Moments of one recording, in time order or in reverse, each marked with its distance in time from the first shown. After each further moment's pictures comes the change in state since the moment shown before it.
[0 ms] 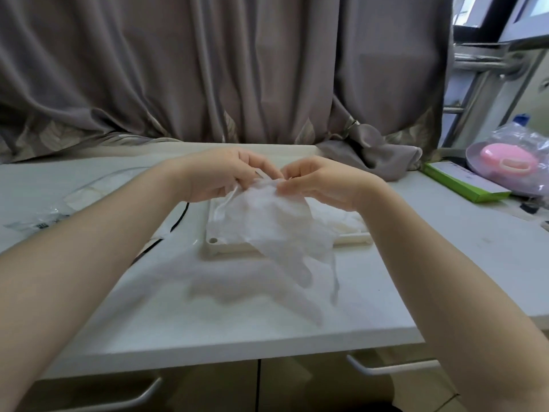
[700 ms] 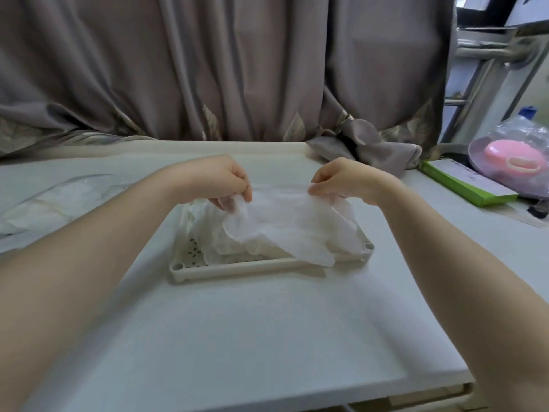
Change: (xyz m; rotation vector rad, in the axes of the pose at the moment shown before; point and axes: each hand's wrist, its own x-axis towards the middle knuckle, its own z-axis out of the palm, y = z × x) left_hand 0.079 -0.016 -0.009 0.455 0.195 -0.195; right_hand 0.024 0.064 -0.093 -0.532 0.328 0.351
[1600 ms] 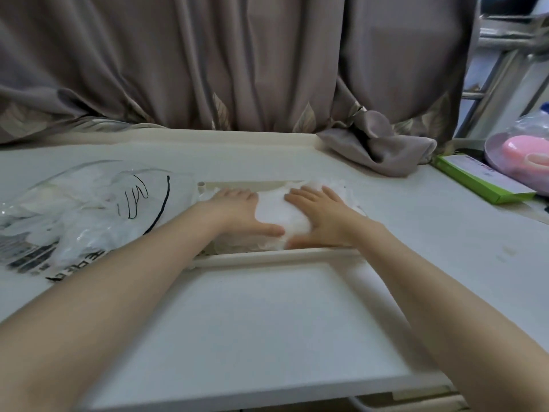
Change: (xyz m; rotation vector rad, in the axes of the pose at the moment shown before) left_hand 0.022 -0.041 0.062 0.708 -0.038 -0.093; right_hand -0.012 0.011 0.078 -0.545 -0.019 -0.320
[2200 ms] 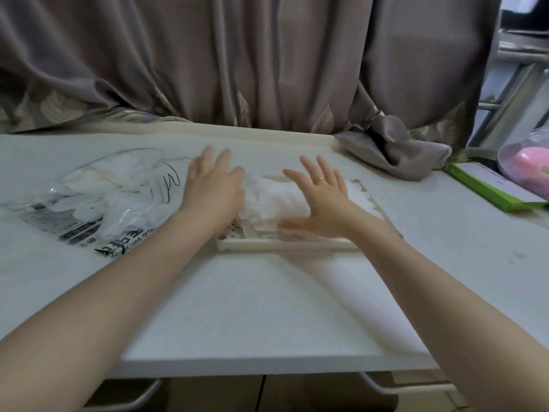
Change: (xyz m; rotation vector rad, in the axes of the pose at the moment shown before) left_hand -0.061 -0.042 0.003 -0.033 0.573 -0.165; right_hand -0.007 -0.069 -0.026 0.085 0.156 0.039
